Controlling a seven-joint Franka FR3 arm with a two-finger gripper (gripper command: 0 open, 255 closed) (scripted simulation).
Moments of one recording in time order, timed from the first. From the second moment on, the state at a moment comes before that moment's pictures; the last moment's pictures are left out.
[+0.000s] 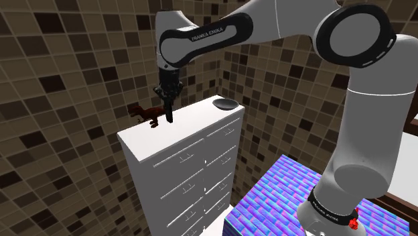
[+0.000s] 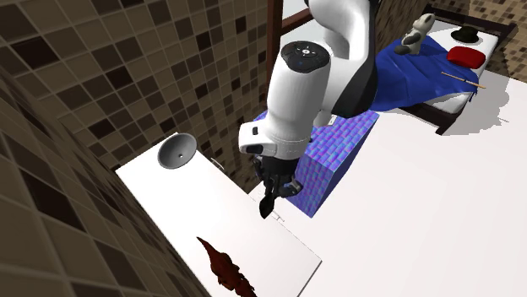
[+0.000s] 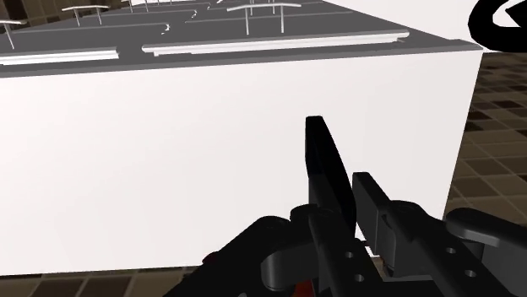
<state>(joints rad) 0.08 0.24 0.27 -1.67 -0.13 2.05 0.41</state>
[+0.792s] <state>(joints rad) -0.04 0.16 0.21 -1.69 -0.06 2.01 0.22</state>
